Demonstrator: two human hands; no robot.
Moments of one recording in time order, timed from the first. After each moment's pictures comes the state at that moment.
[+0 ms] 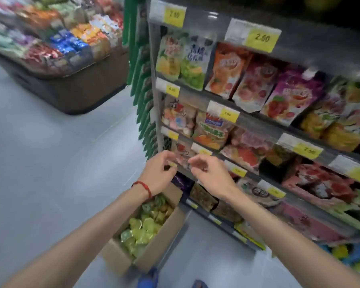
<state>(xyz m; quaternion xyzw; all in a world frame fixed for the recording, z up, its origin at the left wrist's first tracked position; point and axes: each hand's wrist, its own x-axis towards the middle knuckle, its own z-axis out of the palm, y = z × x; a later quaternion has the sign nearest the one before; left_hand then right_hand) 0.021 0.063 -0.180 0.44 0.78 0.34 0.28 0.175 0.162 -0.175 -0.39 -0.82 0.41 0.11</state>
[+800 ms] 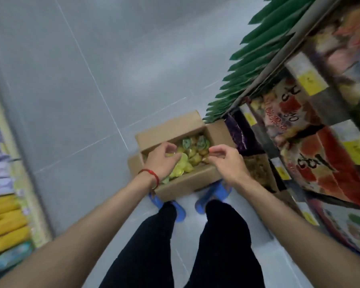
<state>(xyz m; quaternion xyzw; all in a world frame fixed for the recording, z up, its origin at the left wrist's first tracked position) -0.095 -0.036 -0.452 0.01 0.85 0.37 0.38 -0.001 0.138 -0.438 -0.40 -0.74 0.51 -0.15</state>
